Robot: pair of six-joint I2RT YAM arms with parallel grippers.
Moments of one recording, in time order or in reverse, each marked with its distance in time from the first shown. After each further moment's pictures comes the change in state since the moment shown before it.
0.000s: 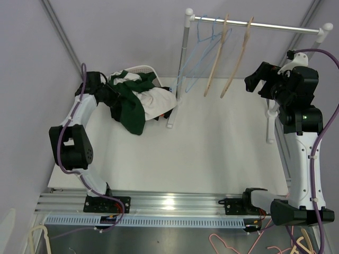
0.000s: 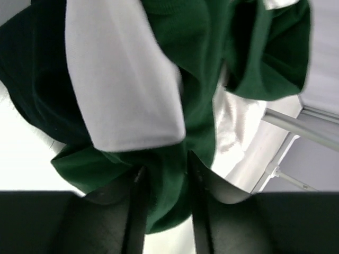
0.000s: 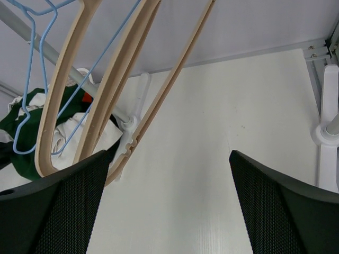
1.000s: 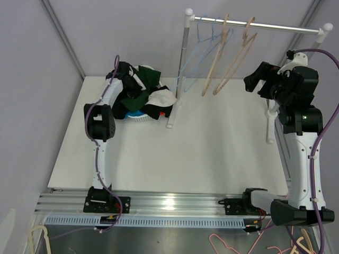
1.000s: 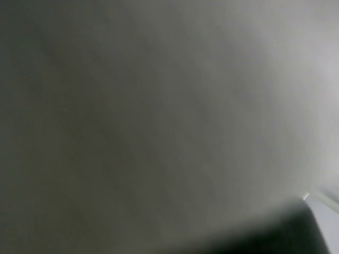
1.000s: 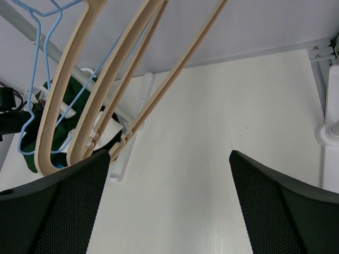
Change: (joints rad) left arm -0.170 0.673 0.735 -0.233 -0.051 0.069; right arm 0.002 0.000 0.000 0.005 -0.014 0.010
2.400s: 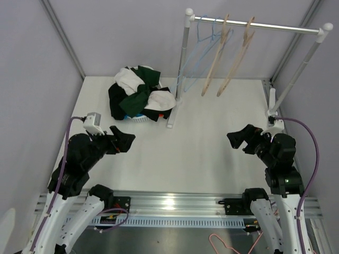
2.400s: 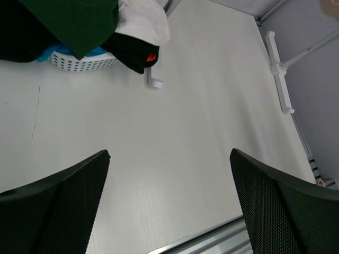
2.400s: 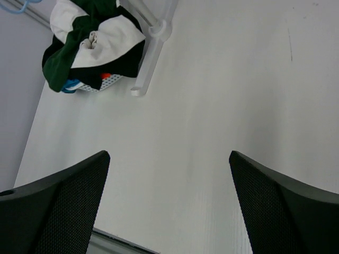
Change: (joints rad) left arm -0.269 -1.910 -1.337 0.140 -0.202 0.243; right arm 0.071 -0.648 -0.828 0.087 -0.133 0.176
